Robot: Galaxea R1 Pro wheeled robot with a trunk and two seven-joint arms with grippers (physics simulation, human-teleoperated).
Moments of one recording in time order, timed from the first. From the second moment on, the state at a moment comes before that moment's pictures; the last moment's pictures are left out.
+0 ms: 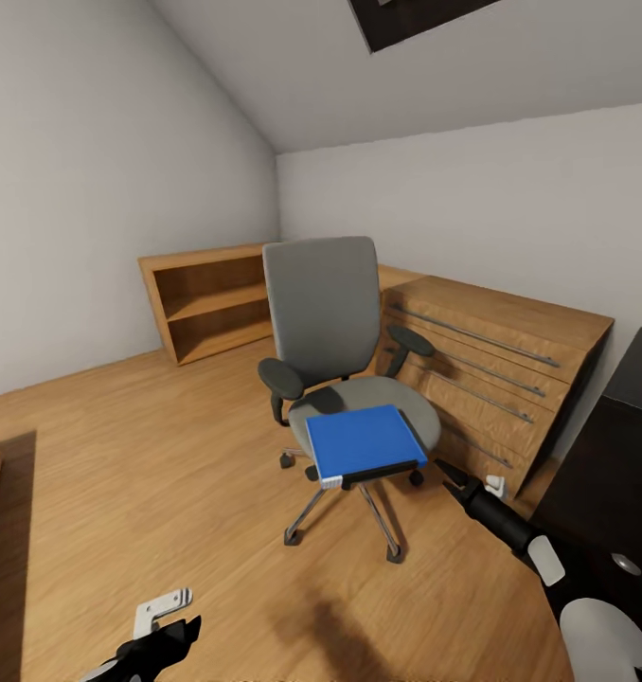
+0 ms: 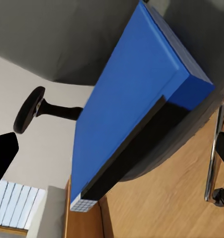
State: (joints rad) left arm -0.05 -0.06 0.19 -1.22 0.14 0.50 0.06; right arm -0.67 -0.14 -0.64 -0.48 -0.26 0.48 0.99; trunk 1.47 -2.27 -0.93
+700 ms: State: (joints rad) left arm -0.05 -0.05 0.20 -1.22 0.15 0.50 0.06; right arm -0.67 -0.14 -0.64 -0.48 -0.27 0.49 0.99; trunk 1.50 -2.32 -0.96
